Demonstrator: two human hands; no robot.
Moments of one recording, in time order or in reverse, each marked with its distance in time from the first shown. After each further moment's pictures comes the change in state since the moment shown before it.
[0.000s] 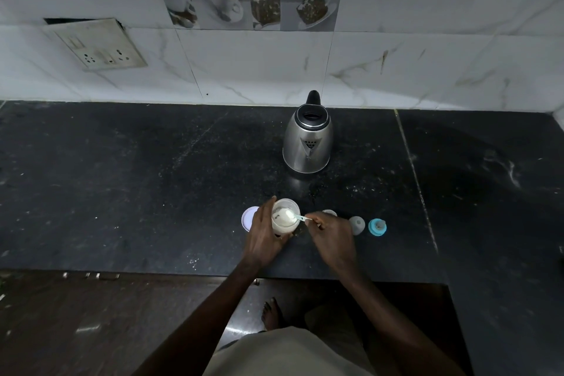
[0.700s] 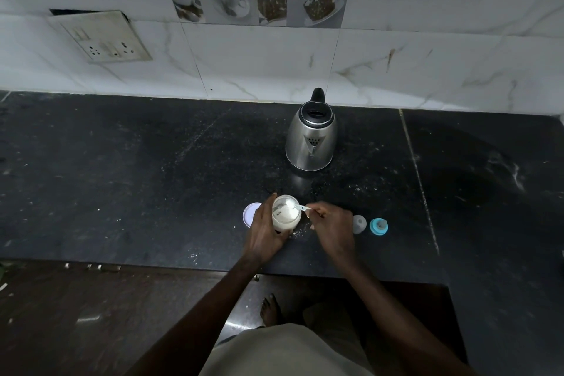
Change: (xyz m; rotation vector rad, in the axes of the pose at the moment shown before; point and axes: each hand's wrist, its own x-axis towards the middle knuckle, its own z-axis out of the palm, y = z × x) left_hand 0.001 -0.006 0.001 -0.003 -0.015 -0.034; right_hand 0.018 -0.005 0.001 0.150 -0.043 0.145
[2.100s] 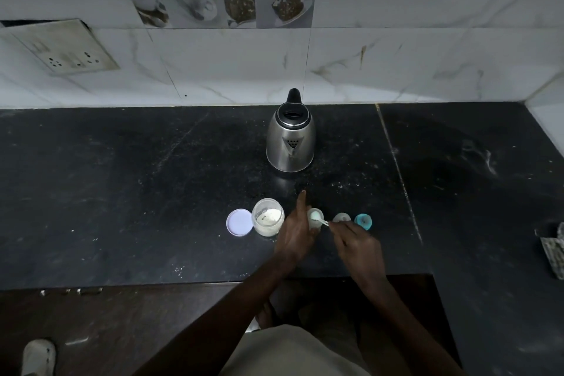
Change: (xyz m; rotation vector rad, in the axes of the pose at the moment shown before) left_hand 0.020 0.058 0.077 0.021 -0.163 0.093; right_hand -0.045 0.061 -0.065 -0.579 0.244 -0.377
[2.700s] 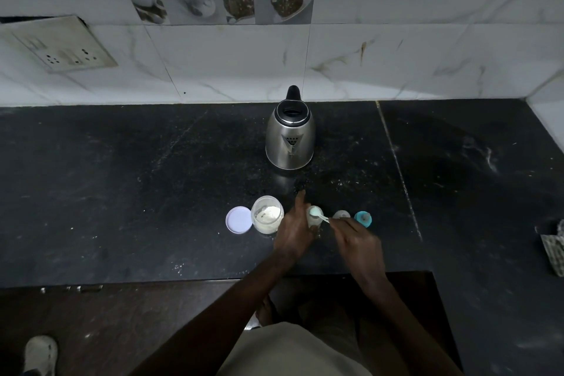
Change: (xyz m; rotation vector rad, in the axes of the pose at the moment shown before) left_hand 0.000 0.007 -0.003 0.021 0.005 -0.040; right_hand 0.000 0.001 -0.001 0.000 -0.024 0.008
